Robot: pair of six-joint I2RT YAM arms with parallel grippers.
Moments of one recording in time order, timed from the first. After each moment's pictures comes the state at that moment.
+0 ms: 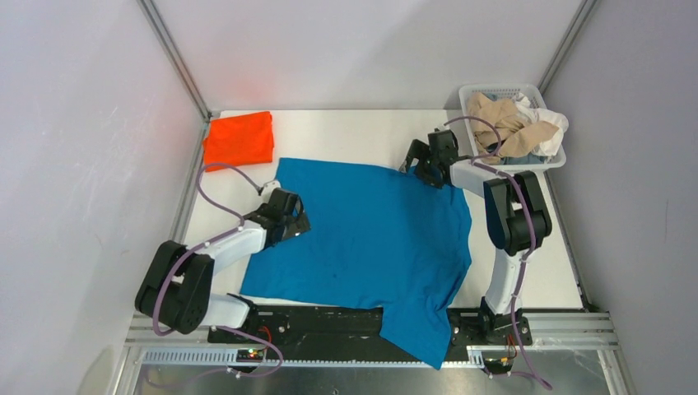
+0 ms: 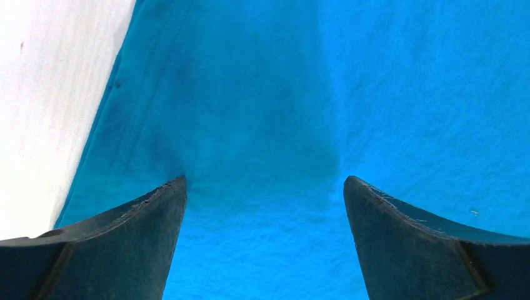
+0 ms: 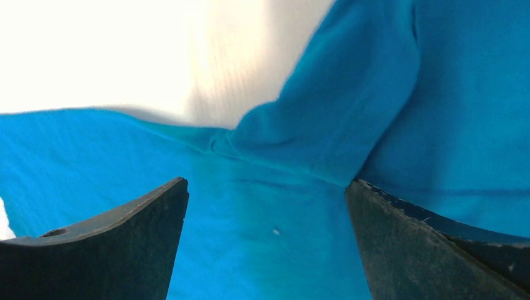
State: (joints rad) left arm -0.40 1.37 0.61 -0.25 -0.32 -0.67; right arm 0.27 1.94 1.23 -0.12 -0.05 0.64
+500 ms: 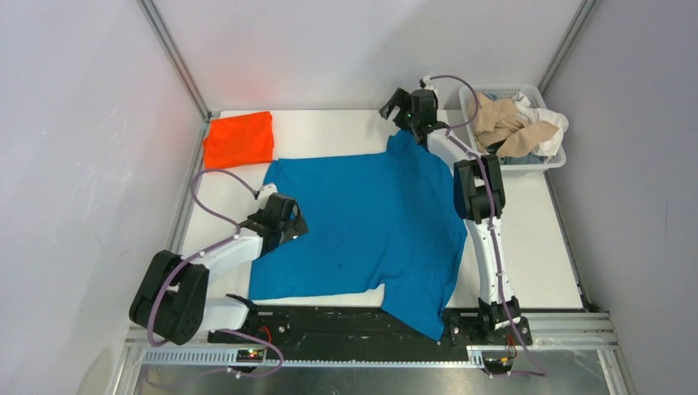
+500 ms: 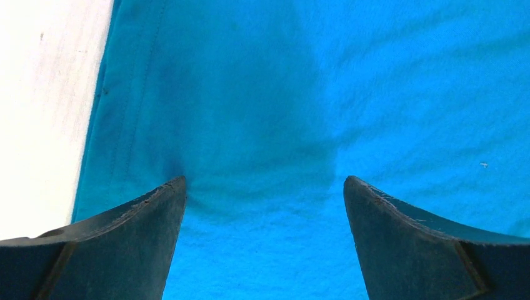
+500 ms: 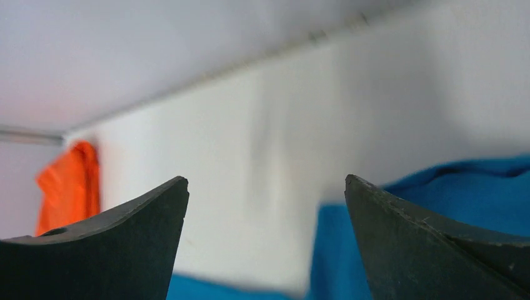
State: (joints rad) left arm -0.40 1.29 0.53 -0.20 -0.35 -0.68; right arm 0.28 2.43 1.96 0.01 -0.06 0.68
